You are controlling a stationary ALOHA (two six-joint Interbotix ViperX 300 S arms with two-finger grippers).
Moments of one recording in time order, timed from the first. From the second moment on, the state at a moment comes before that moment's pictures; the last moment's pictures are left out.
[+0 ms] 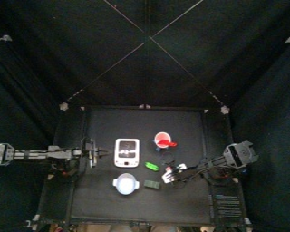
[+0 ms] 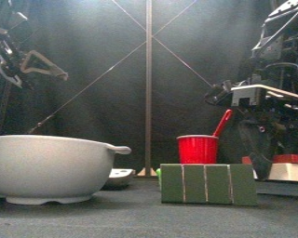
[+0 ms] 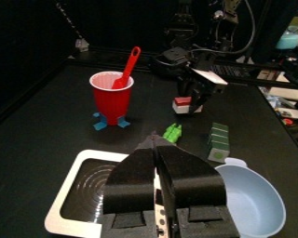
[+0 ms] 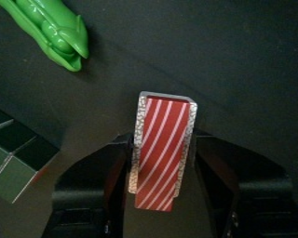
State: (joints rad) left arm 0.14 -0.89 1.33 -0.04 -0.32 0.00; right arm 0.27 -0.02 0.72 -0.41 0.74 1.61
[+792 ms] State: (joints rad) left arm 0.14 -0.89 1.33 -0.04 -0.32 0.00; right arm 0.25 0.09 0.46 -1.01 0.40 1.61
